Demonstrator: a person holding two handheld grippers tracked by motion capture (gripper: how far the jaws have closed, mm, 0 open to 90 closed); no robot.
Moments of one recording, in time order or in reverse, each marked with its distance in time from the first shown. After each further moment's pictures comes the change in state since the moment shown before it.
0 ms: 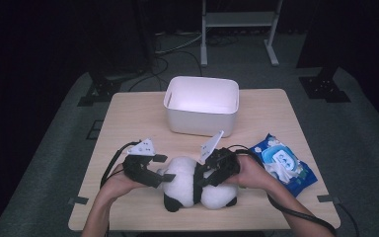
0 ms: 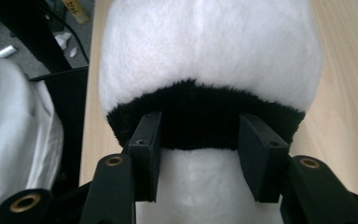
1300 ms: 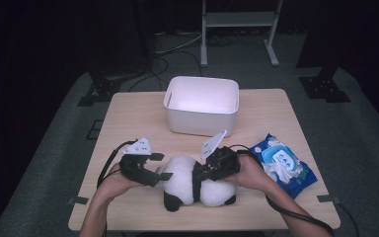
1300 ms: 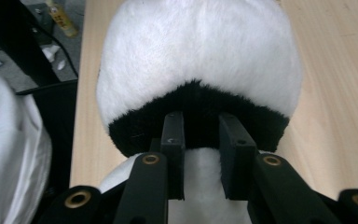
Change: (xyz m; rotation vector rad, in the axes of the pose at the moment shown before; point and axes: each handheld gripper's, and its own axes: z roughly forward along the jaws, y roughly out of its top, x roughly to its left) left arm 0.002 -0.001 -0.008 -0.006 0.026 0.006; right arm 0.001 0.000 -0.004 -0.053 -0.051 0.009
